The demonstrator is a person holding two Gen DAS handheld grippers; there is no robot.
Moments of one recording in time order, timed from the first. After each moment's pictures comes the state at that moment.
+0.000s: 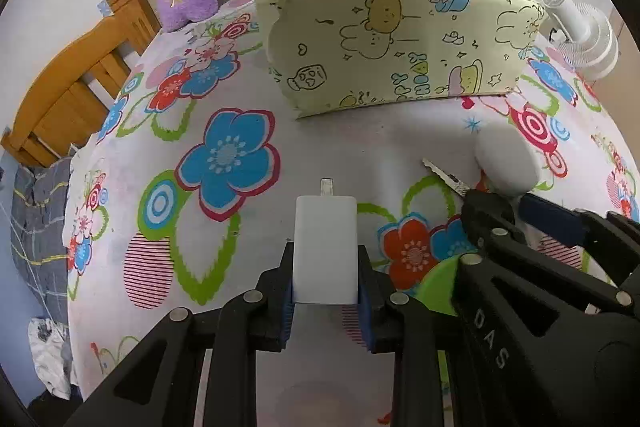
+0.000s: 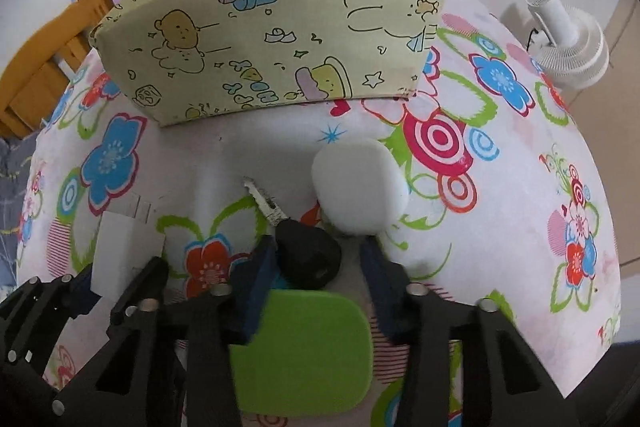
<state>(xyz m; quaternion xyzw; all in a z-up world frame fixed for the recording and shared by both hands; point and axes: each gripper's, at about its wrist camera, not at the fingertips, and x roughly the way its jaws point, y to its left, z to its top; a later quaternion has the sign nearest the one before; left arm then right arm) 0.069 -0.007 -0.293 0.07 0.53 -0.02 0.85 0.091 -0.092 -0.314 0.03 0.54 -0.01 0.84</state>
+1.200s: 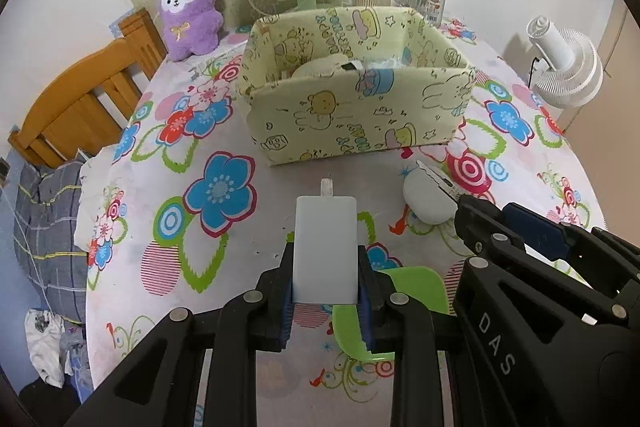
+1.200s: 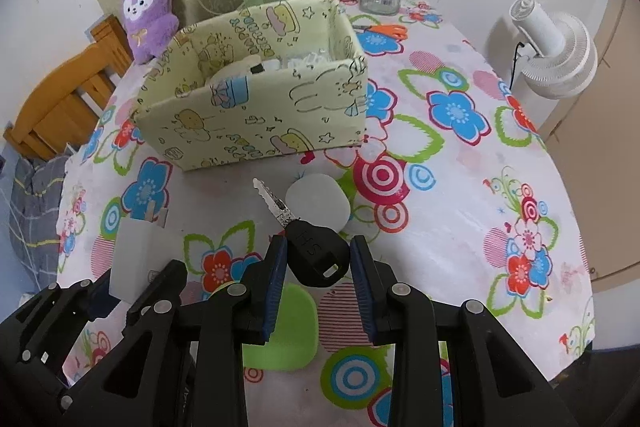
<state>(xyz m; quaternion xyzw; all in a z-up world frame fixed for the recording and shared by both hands) 0.052 -0.041 -0.226 0.05 0.50 -0.01 0.86 0.067 -0.137 -0.245 0.06 0.50 0.02 0.86</state>
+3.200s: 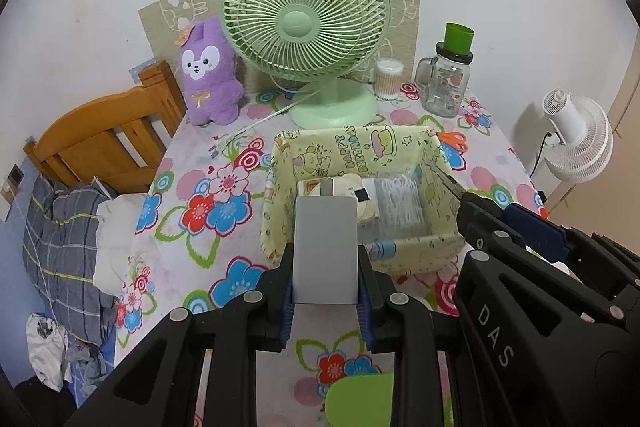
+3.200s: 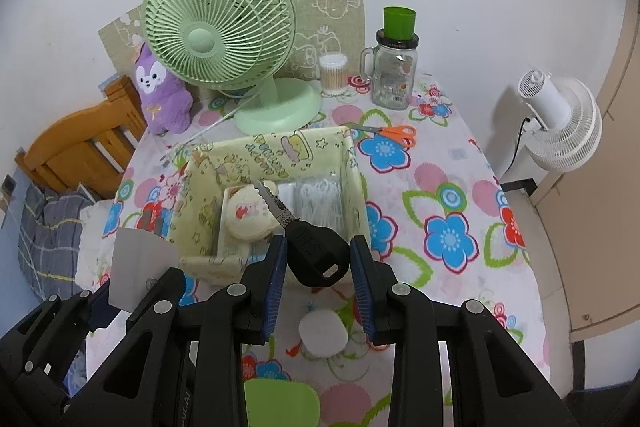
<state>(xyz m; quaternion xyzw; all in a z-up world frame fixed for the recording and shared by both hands) 0.123 -0.046 -0.145 0.02 0.45 0.02 0.89 0.144 -0.147 -0.156 0.05 0.44 0.03 0.89</state>
